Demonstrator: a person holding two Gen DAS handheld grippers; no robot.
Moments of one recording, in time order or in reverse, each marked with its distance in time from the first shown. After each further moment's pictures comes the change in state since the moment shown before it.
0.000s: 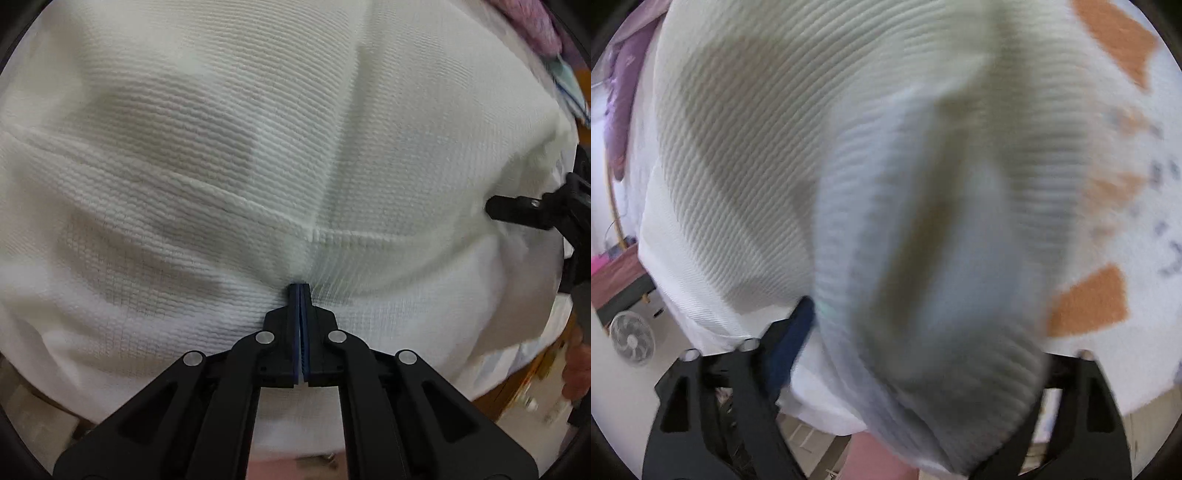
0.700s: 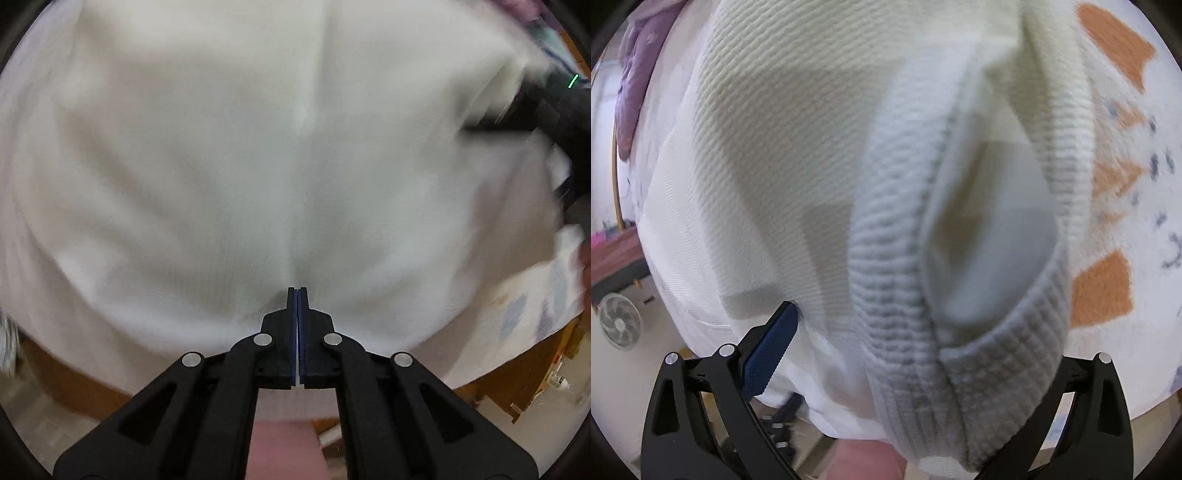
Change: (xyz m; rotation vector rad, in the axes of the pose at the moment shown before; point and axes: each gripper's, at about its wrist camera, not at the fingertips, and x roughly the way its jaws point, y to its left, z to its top) left arm -0.056 -0.027 -0.013 0.119 -0.061 0.096; right arm -0.042 -0.047 0.003 -0.048 -0.055 -0.011
